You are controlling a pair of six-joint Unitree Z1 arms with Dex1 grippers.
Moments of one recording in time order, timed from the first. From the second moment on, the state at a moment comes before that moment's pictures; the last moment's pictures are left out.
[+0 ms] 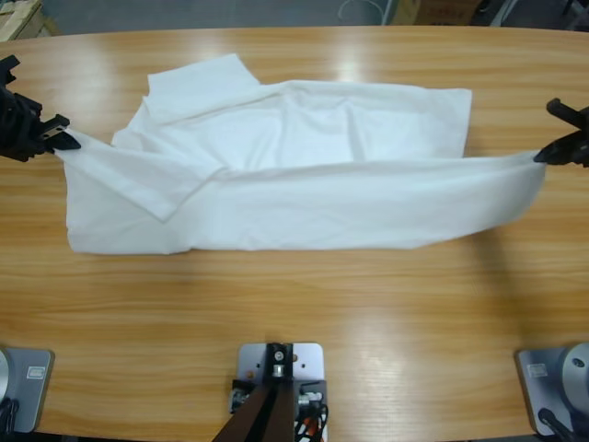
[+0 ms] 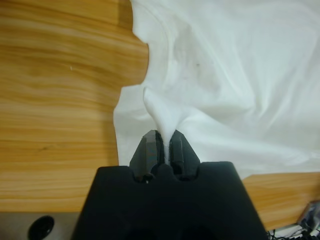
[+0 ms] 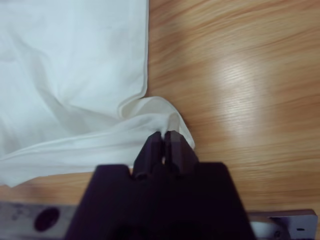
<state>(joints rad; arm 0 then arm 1) -0.29 1.59 -1.08 0.70 -0.11 -0.55 0.06 1.54 -1.05 0.82 0.18 0.41</state>
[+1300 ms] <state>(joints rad) -0.21 1.63 -1.20 0.96 -0.11 -0.46 0.05 1.47 -1.12 0.99 0.18 0.38</state>
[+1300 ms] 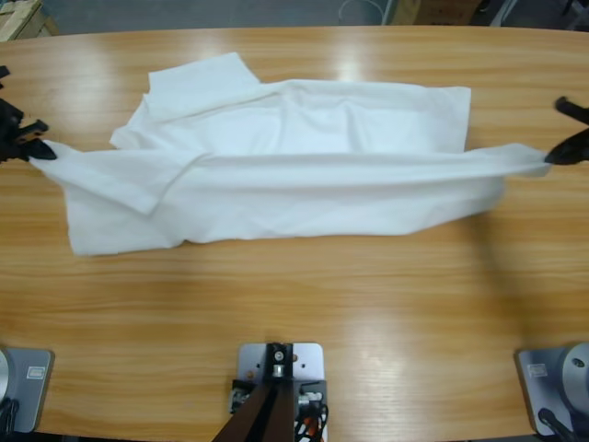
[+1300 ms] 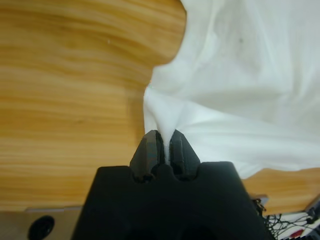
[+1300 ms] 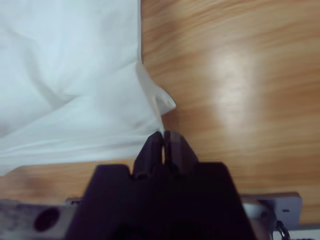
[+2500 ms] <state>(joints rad) -0.44 1.17 -0.97 1.00 -0.16 -0.63 0.24 1.42 -0.94 0.72 0.37 0.45</state>
